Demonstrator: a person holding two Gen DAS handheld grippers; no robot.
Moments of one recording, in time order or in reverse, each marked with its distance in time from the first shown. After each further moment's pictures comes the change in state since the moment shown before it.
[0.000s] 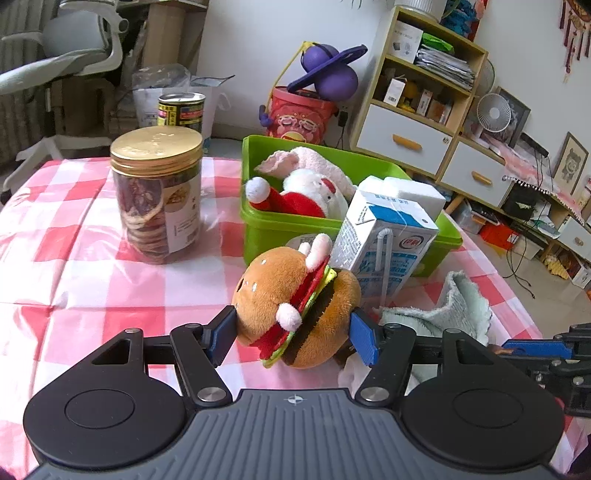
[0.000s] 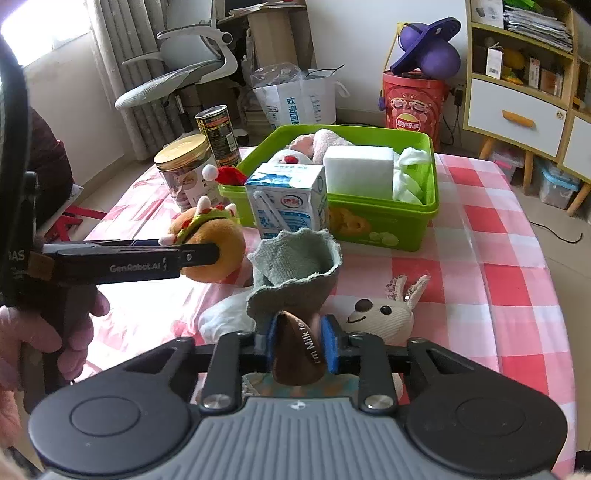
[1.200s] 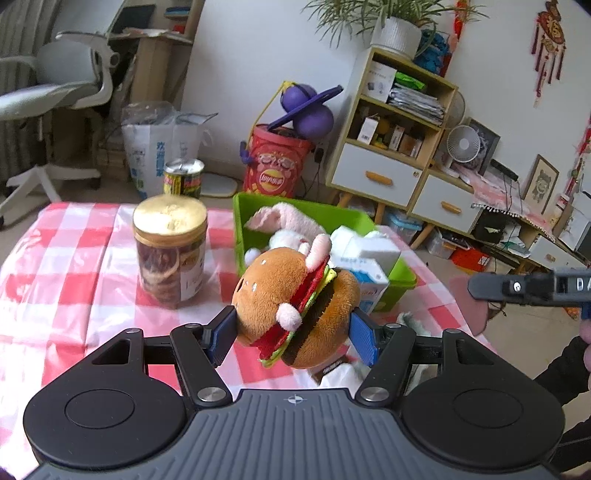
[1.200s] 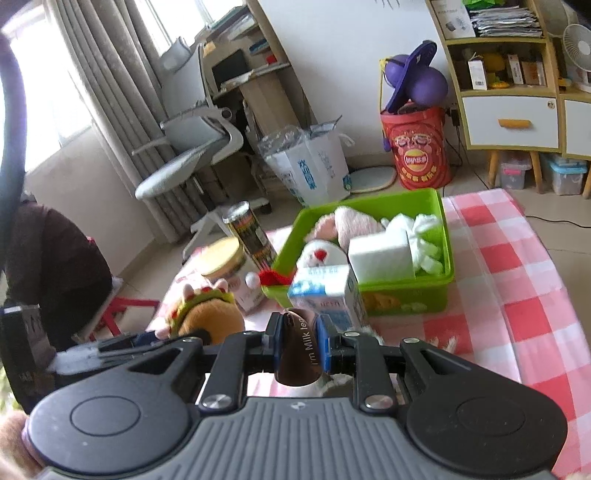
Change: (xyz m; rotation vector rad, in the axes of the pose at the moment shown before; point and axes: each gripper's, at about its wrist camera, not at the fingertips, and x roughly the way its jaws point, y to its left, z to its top) left arm -0.068 0.009 0.029 0.020 -0.101 -0.090; right arm -0.050 -0.009 0.051 0.212 -0.181 0.143
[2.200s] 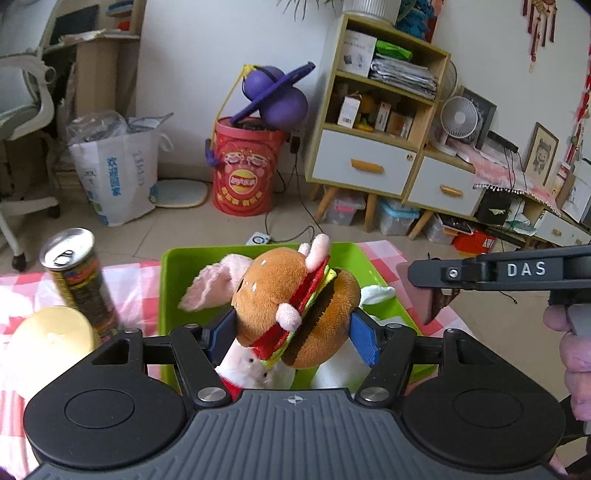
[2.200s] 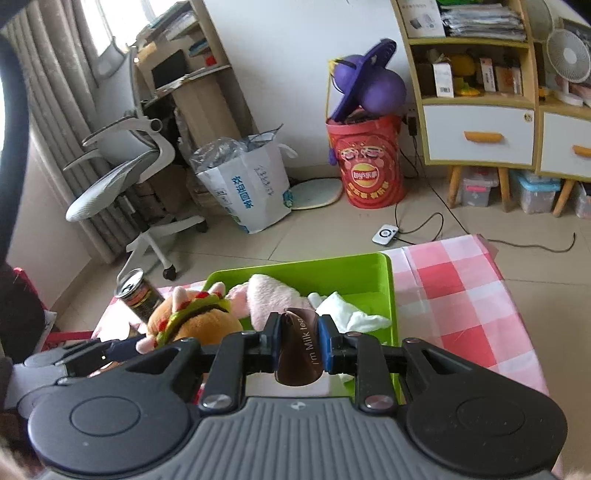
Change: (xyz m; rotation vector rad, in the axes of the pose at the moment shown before) left arm 0.145 -0.038 0.083 0.106 0.079 -0.025; right arm 0.107 -0.069 0.104 0.031 0.017 -0.182
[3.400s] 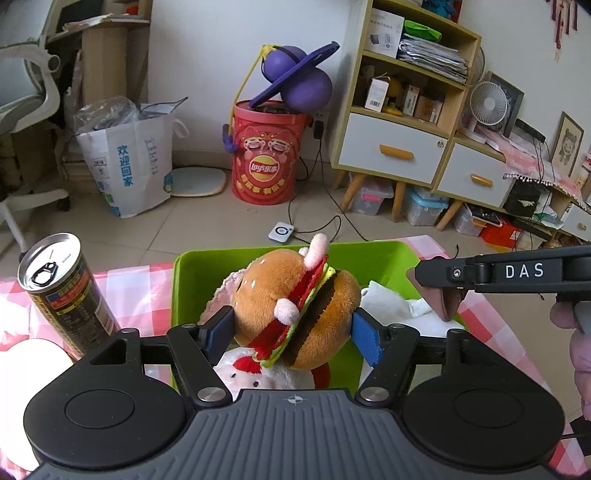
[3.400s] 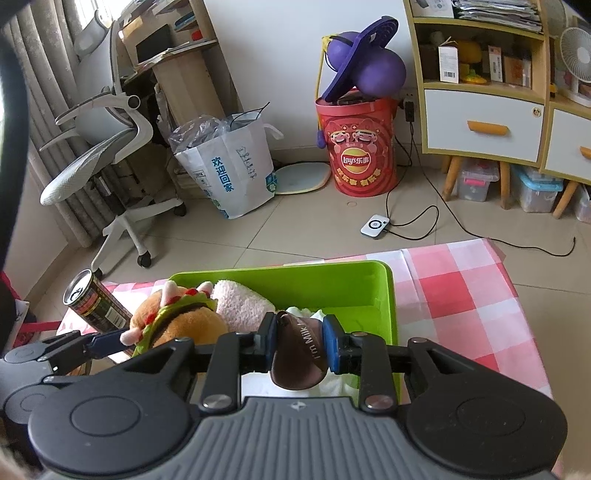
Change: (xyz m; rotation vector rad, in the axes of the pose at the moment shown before) left arm 0.051 0.021 0.018 0.001 0.045 0.072; right arm 0.069 -0.005 0.021 -0.036 0.062 -0.057
